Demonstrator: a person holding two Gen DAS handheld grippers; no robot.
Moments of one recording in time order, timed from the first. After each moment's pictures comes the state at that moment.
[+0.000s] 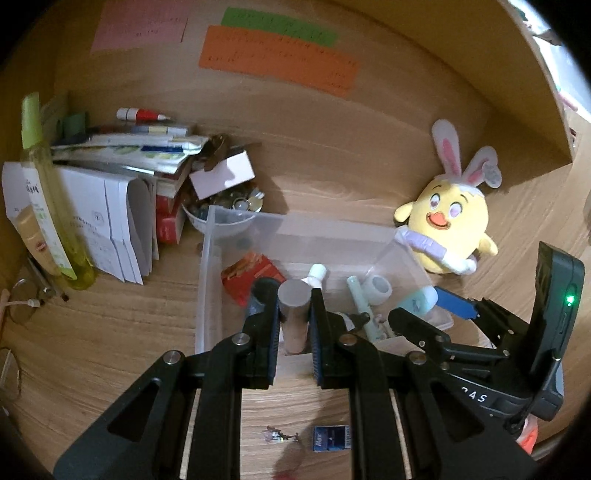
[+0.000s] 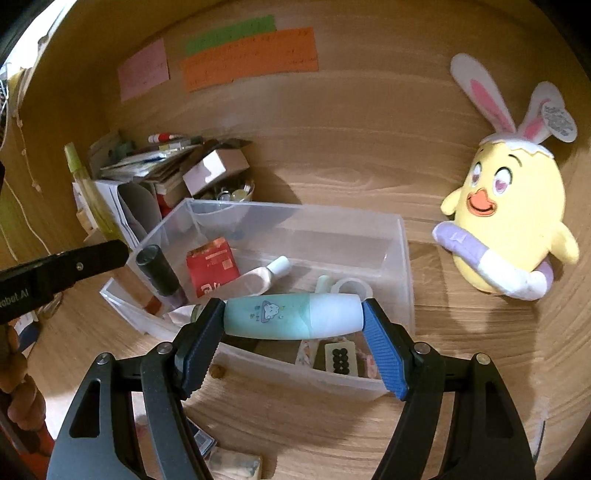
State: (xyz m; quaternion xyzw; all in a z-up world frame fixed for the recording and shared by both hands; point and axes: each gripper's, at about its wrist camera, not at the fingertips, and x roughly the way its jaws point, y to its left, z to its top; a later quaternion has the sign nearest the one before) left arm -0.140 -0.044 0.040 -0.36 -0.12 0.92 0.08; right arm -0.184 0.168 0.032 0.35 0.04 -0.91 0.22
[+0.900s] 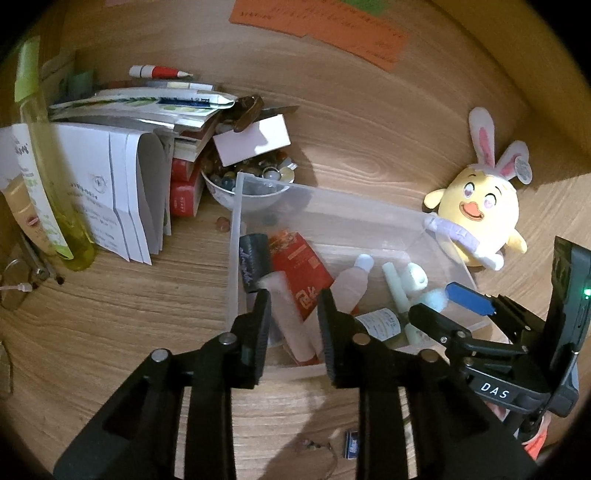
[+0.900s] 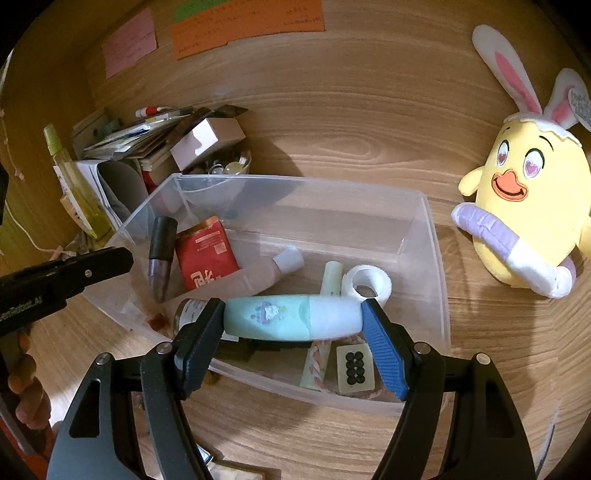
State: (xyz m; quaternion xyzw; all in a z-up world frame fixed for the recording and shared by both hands) left arm -0.161 -0.064 0.008 -0.39 -0.13 0.91 0.06; right arm -0.204 0.154 0.014 0.39 0.05 -0.89 0.22
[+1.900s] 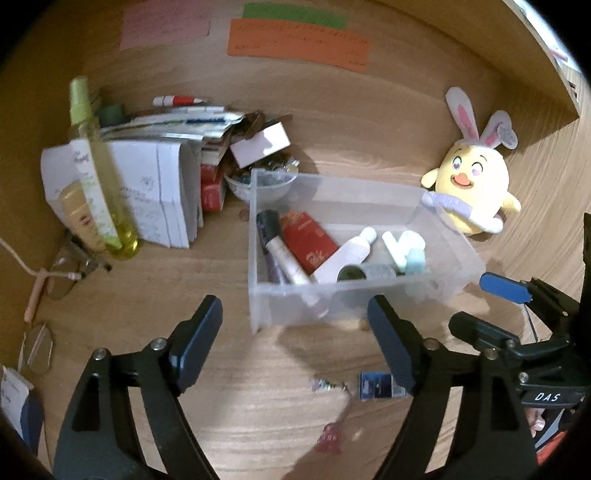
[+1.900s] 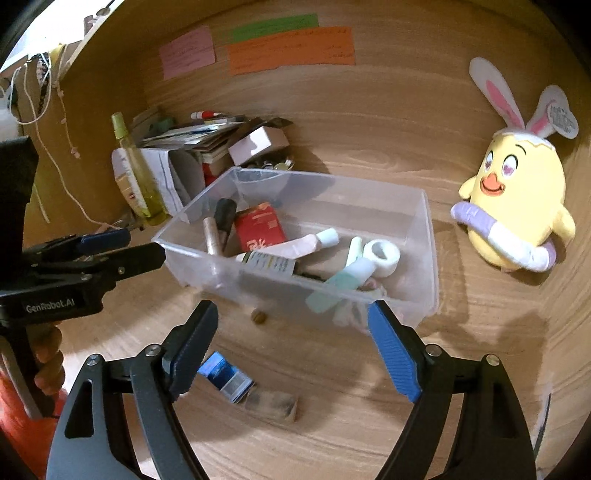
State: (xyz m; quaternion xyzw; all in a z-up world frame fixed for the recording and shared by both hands) left arm -0.093 -0.052 0.020 -0.38 -0.06 0.92 0.03; right arm -0.126 0.170 0.029 0.37 0.05 -0.89 0.26
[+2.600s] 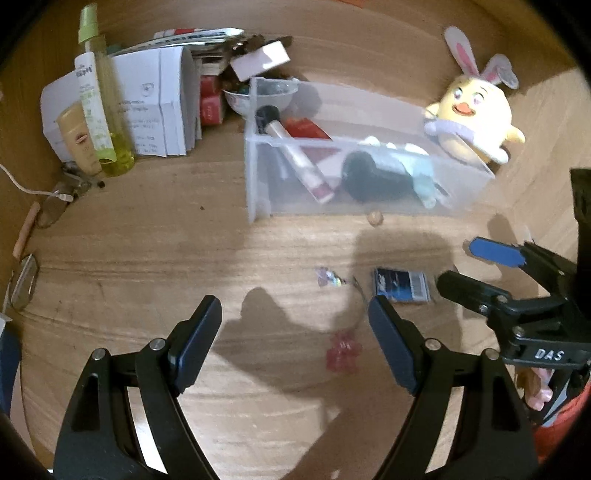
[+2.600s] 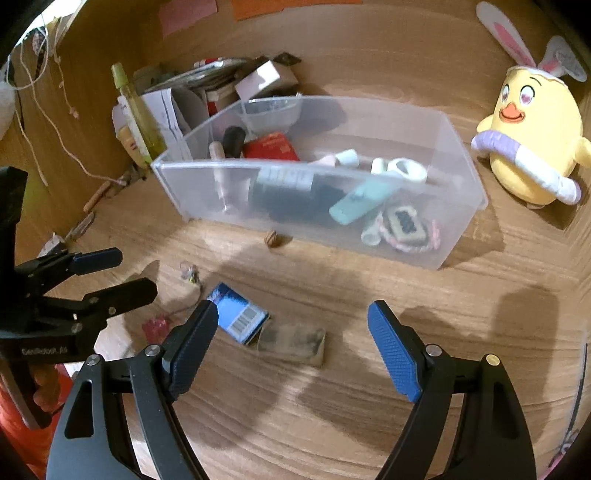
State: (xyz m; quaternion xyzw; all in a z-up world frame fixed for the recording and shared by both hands) left arm -0.050 -0.040 -0.038 -0.45 -0.05 0.89 0.04; right arm -0.106 0.163 -0.026 0.43 0.06 -0.86 0.27
